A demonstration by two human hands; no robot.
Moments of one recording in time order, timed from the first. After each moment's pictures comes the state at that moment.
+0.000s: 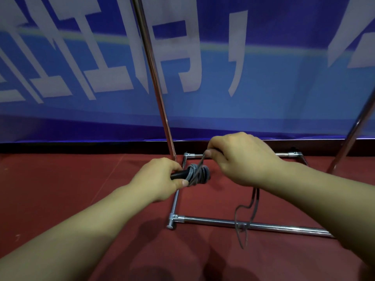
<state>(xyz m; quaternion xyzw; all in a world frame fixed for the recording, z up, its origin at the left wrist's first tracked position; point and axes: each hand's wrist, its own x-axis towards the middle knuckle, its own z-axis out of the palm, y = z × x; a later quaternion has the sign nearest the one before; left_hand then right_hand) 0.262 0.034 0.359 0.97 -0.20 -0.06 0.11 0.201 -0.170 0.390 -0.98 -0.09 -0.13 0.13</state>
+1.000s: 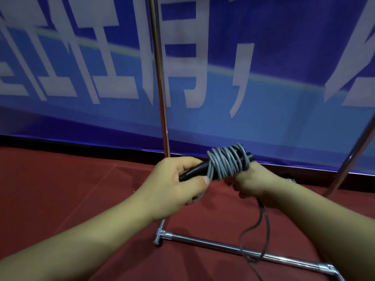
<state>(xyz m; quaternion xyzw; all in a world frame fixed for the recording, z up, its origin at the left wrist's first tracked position) 0.220 0.012 0.394 0.75 -0.32 -0.09 0.57 0.217 -0.203 0.373 -0.84 0.04 0.04 0.54</state>
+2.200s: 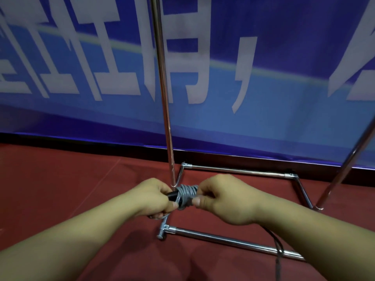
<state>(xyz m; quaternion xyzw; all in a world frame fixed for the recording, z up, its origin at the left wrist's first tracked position) 0.267 0.051 0.330 0.90 -0.07 -0.26 0.35 0.194 -0.152 0.375 -0.95 -0.16 0.07 0.25</state>
